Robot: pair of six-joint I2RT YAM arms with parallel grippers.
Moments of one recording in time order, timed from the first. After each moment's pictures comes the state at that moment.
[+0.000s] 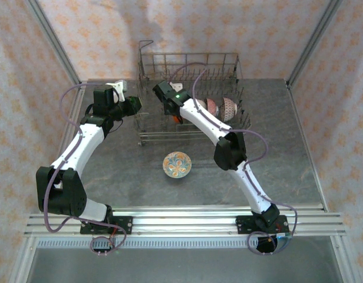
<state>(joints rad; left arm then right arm) -0.05 1.44 1.13 -0.22 0.39 -0.43 0.73 2.48 2.50 -1.08 0.45 0.57</state>
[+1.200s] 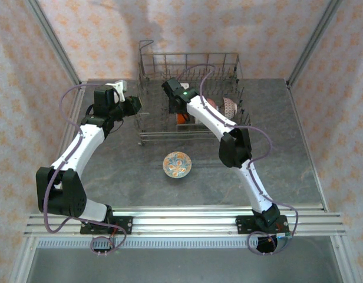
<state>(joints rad) -0.06 1.44 1.12 -0.21 0.37 -0.45 0.66 2.44 2.40 -1.02 0.34 0.55</state>
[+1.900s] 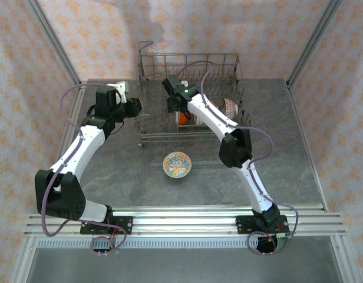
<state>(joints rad) -0.09 1.41 1.13 -0.27 0.30 -0.38 0.66 2.43 2.45 -1.07 0.33 0.47</state>
